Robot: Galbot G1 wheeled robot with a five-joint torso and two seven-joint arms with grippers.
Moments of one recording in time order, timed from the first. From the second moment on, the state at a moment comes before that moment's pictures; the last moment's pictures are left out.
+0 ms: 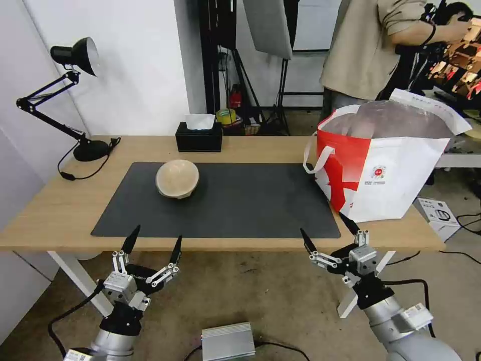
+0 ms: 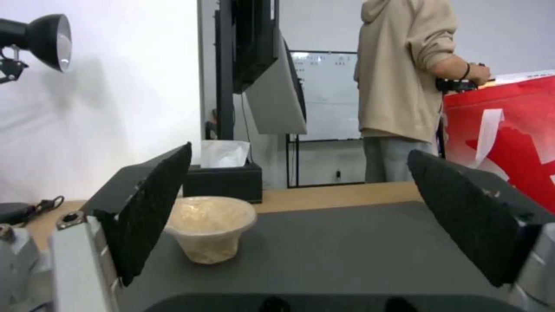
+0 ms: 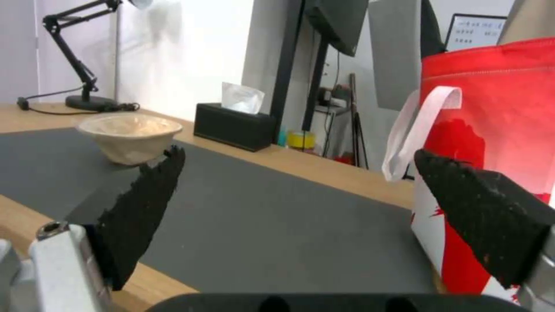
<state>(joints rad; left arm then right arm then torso) 1.82 -1.55 -0.69 -2.25 -0.24 -0.39 0.39 -1.74 1.08 0.56 2.27 0.24 0.20 -0.08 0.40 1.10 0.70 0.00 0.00</state>
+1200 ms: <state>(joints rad) 1.76 -1.43 -0.71 -2.28 -0.23 -0.30 0.39 -1.71 1.08 0.54 2.25 0.22 0.21 -0.09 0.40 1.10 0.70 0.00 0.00</state>
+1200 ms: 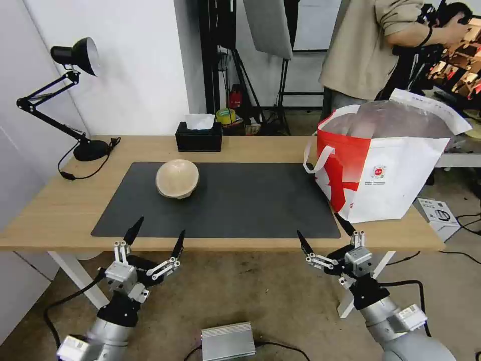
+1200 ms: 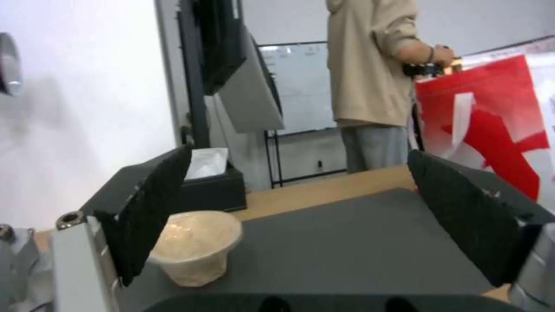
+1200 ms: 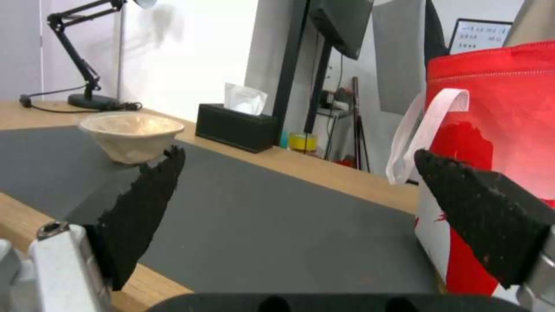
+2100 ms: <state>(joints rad) 1.44 -1.00 -0.62 -2.08 -0.40 -0.19 0.29 -1.71 1.08 0.54 2.25 0.23 0.21 -0.09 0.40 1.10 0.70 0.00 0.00</state>
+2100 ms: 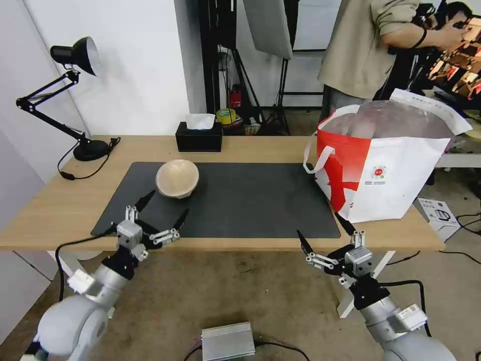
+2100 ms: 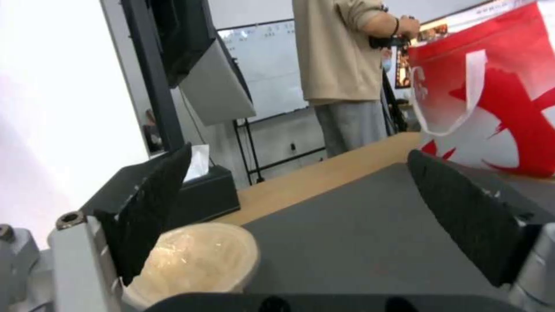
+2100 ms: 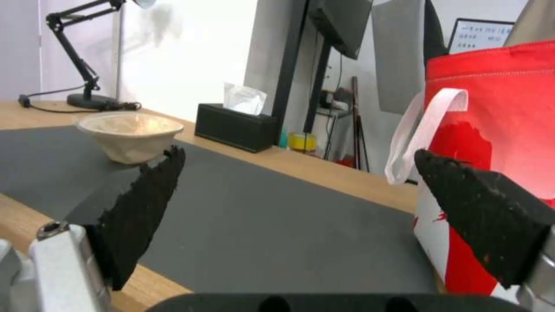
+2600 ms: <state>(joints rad) 1.23 -0.89 -0.51 -1.97 -0.42 -0.14 0.28 -1.71 1.08 0.54 2.25 0.23 0.21 -0.09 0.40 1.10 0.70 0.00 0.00</state>
